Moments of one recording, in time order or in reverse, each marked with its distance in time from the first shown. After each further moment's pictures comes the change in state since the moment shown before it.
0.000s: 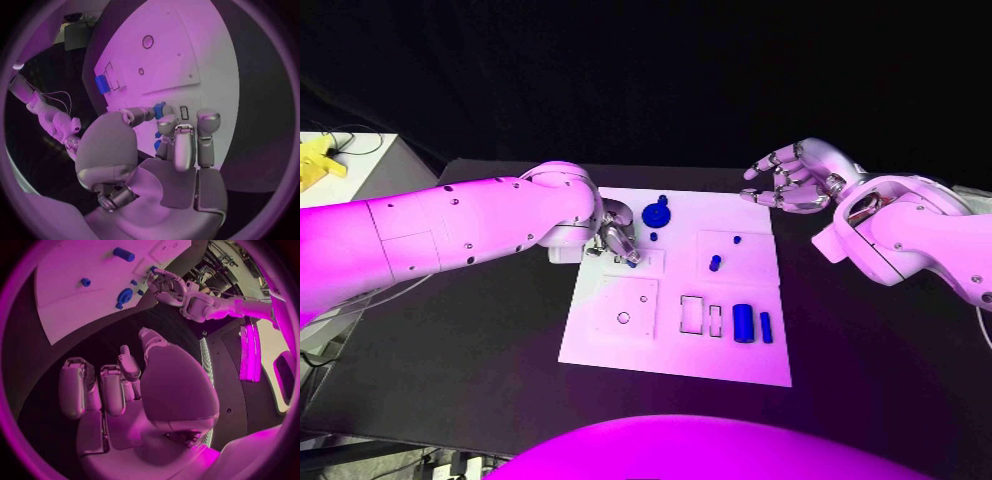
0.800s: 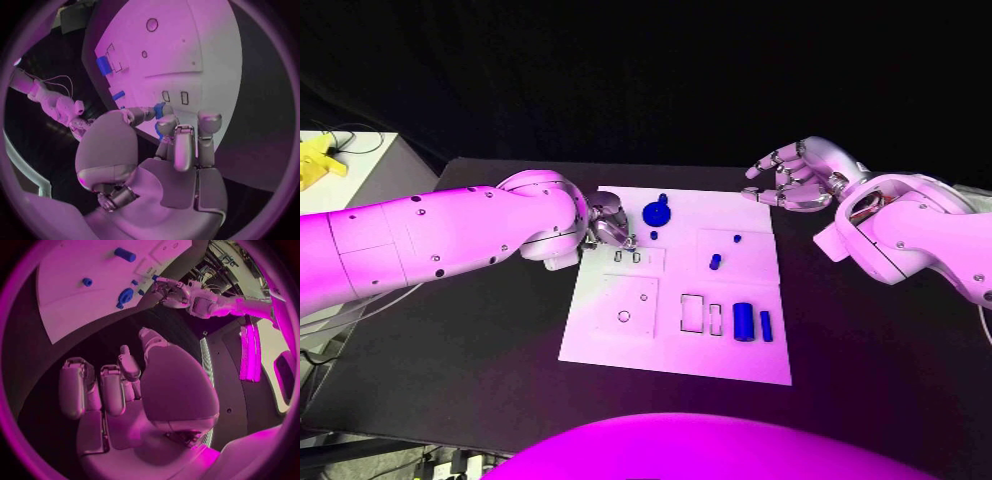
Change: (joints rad) left arm -0.020 -0.090 0.007 0.106 0.015 -0.257 0.010; left_hand 0.001 0.000 0.000 0.000 -0.006 0.006 -0.002 -0.009 -0.002 0.001 0.001 0.000 -0.003 0.000 0.000 0.000 0.001 -0.016 0.004 -0.004 0.004 0.007; right arm -0.001 -0.006 0.000 0.000 0.000 0.000 -0.001; right_hand 0.000 0.000 0.000 0.000 0.000 0.000 0.000 0.000 0.000 0.000 0.000 0.000 0.000 0.000 0.000 0.000 0.000 0.000 0.000 0.000 0.000 0.001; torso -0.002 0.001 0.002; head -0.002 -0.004
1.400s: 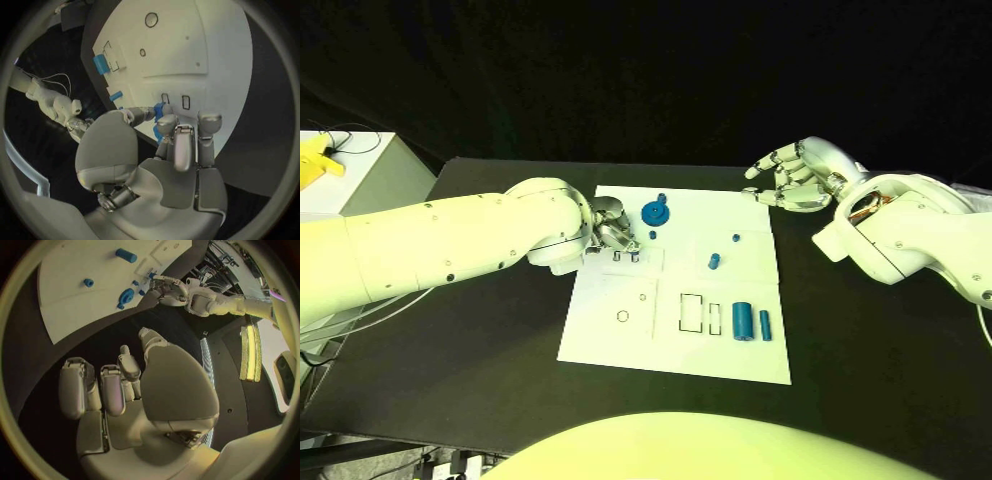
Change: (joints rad) left arm -0.021 0.028 -0.002 -0.030 0.006 -0.023 0.003; left_hand 0.000 0.000 0.000 0.000 -0.006 0.005 -0.002 -0.003 -0.003 0.006 -0.001 -0.004 -0.005 0.000 0.000 0.000 0.000 0.000 0.000 0.000 0.000 0.002; right arm -0.001 0.001 0.000 -0.001 0.000 0.000 -0.001; right_hand 0.000 0.000 0.000 0.000 0.000 0.000 0.000 0.000 0.000 0.000 0.000 0.000 0.000 0.000 0.000 0.000 0.000 0.000 0.000 0.000 0.000 0.000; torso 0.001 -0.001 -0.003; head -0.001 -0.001
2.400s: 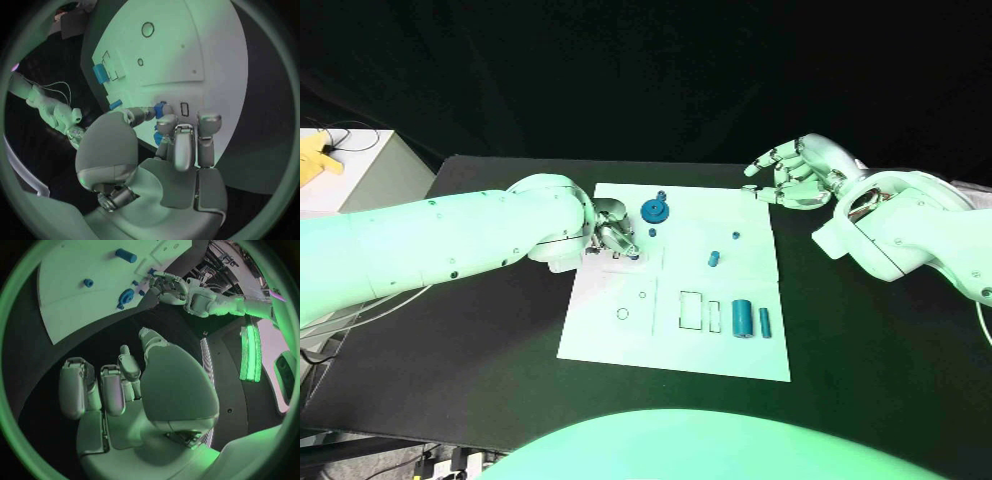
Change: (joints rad) left arm 0.001 0.016 0.001 -0.013 -0.033 0.083 -0.001; left_hand 0.002 0.002 -0.003 -0.003 -0.001 0.002 -0.001 -0.009 -0.001 0.001 0.002 -0.004 -0.001 -0.004 -0.003 0.000 0.000 0.000 0.004 -0.004 0.000 0.002; right arm 0.000 0.000 0.000 0.000 0.000 0.001 0.000; right_hand 0.000 0.000 0.000 0.000 0.000 0.000 0.000 0.000 0.000 0.000 0.000 0.000 0.000 0.000 0.000 0.000 0.000 0.000 0.000 0.000 0.000 0.000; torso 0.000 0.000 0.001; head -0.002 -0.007
